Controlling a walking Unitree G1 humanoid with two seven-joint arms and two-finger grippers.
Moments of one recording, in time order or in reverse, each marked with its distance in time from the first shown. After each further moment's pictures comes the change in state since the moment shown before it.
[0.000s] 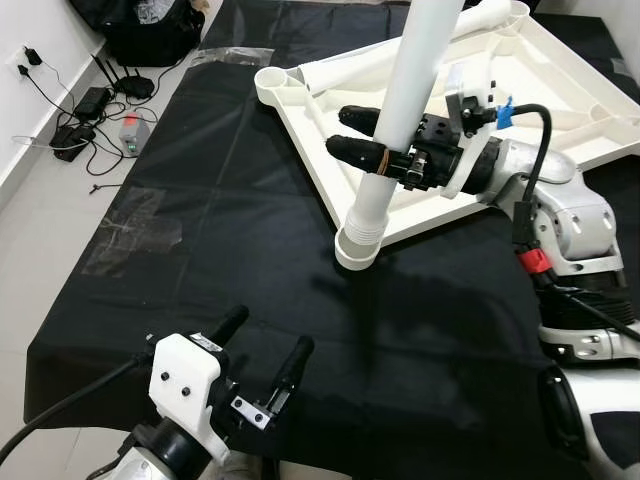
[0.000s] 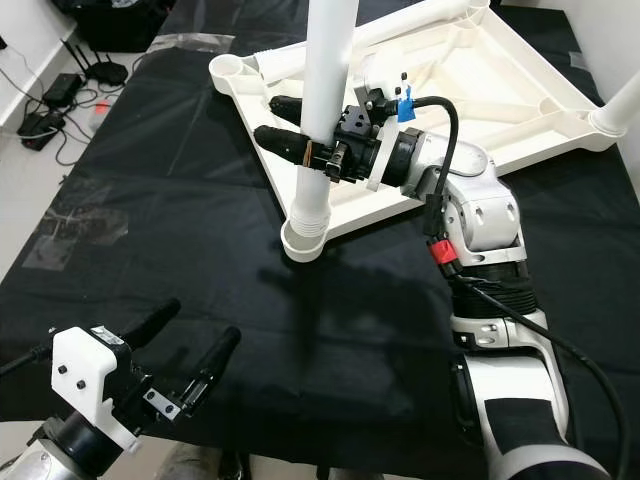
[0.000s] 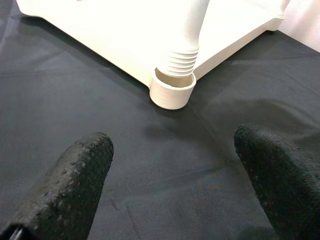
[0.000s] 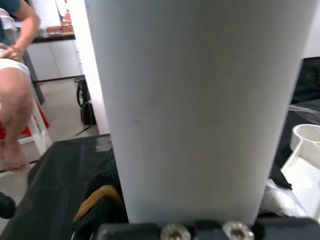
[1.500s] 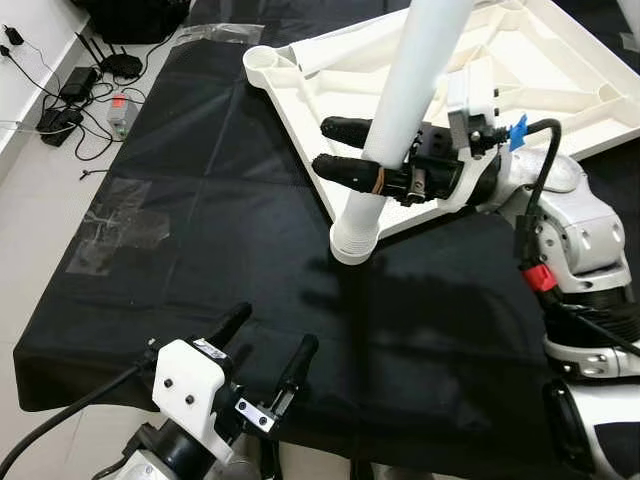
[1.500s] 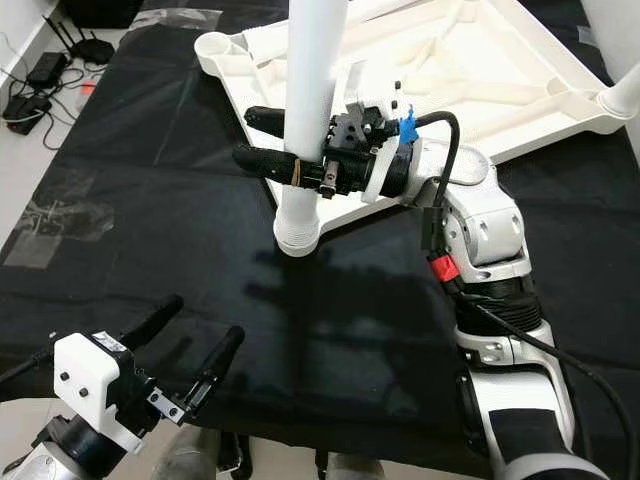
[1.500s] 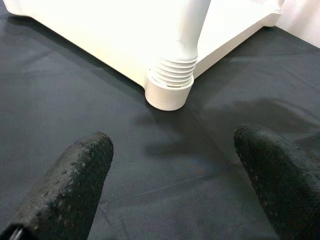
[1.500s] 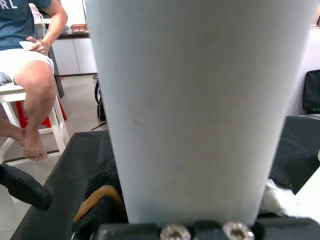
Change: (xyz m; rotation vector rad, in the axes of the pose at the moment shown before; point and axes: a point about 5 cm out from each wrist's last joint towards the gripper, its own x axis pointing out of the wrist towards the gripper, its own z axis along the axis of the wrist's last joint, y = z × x) left arm 0.001 -0.002 -0.001 0.030 -0.042 -0.005; right arm 0.006 0.023 0.009 -0.088 -0.008 0.102
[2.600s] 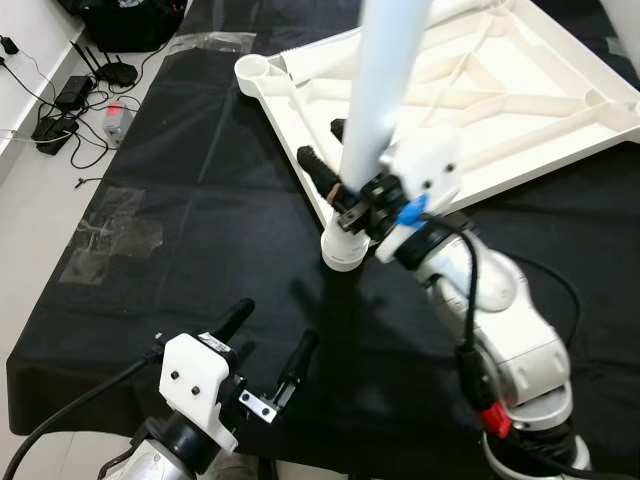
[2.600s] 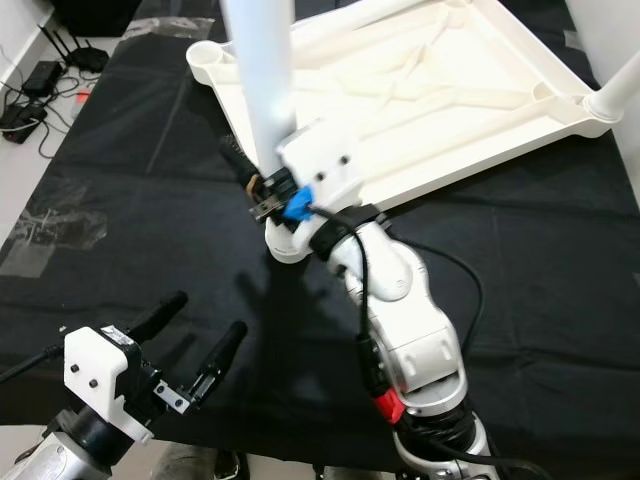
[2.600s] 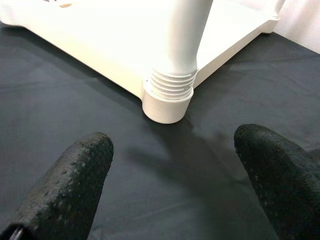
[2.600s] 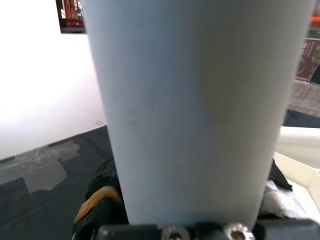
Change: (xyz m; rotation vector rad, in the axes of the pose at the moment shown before) left arm 0.008 0.004 -0.009 0.005 -0.005 0.004; right arm 0.034 0.072 -0.019 -0.050 0.101 -0.669
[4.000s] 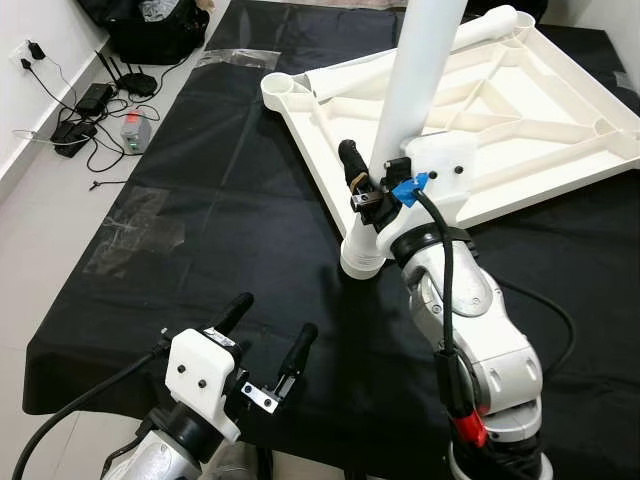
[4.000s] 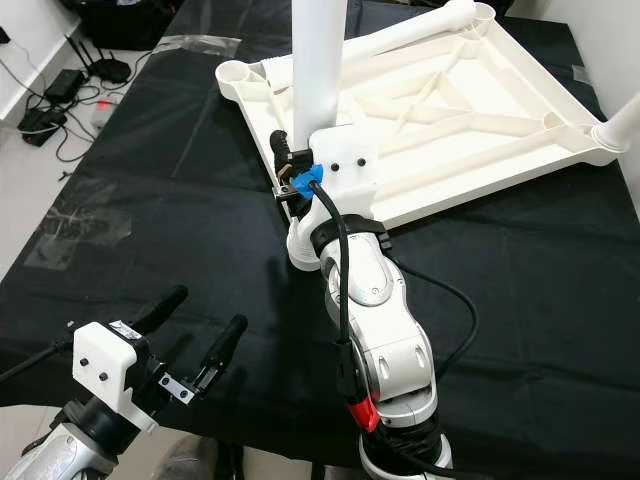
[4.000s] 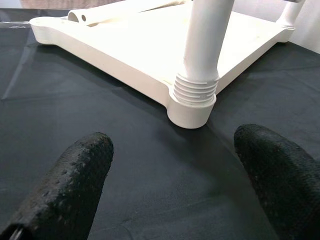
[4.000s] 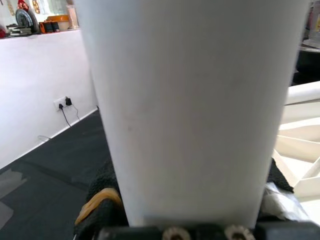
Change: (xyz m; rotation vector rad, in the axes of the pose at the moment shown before) left arm 0.005 0.002 -0.003 0.040 -0.014 0.008; right arm -0.004 -0.010 -0.013 0.144 0.100 -0.396
